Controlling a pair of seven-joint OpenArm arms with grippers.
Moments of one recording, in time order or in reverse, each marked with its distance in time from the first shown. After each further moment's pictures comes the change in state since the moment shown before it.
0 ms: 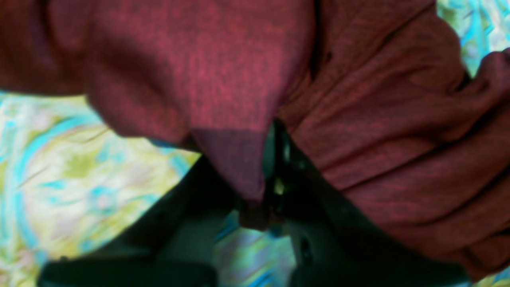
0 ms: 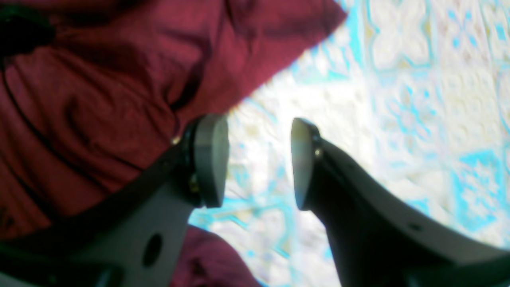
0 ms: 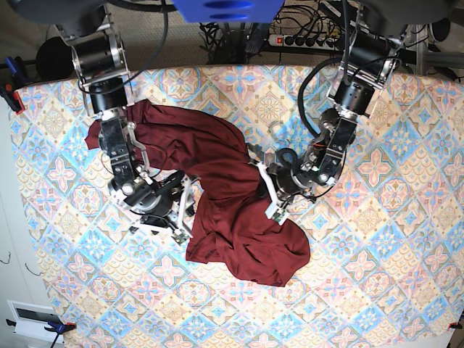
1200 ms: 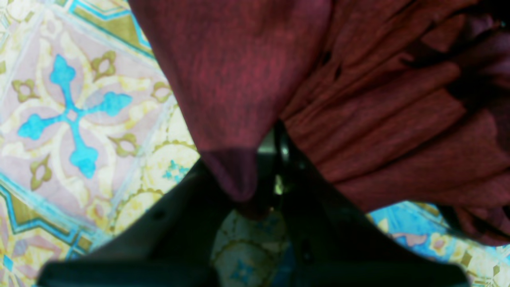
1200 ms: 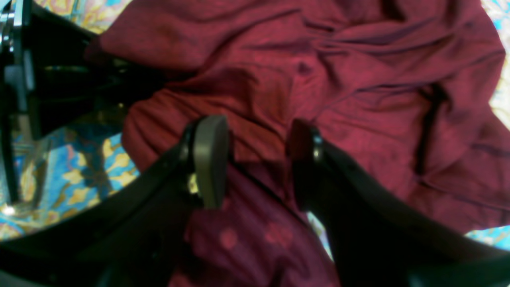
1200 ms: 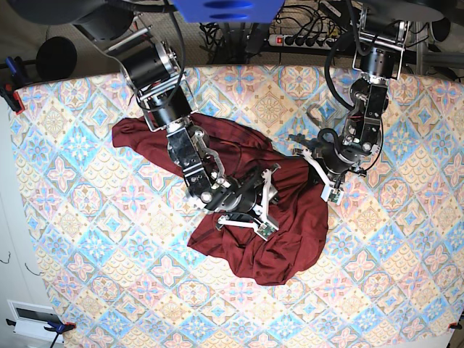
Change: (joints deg) left arm 14.7 -4.5 -16.4 12.0 2.1 2.2 0.3; right arm 5.2 -17.4 -8.2 -14.9 0.0 0.3 2.7
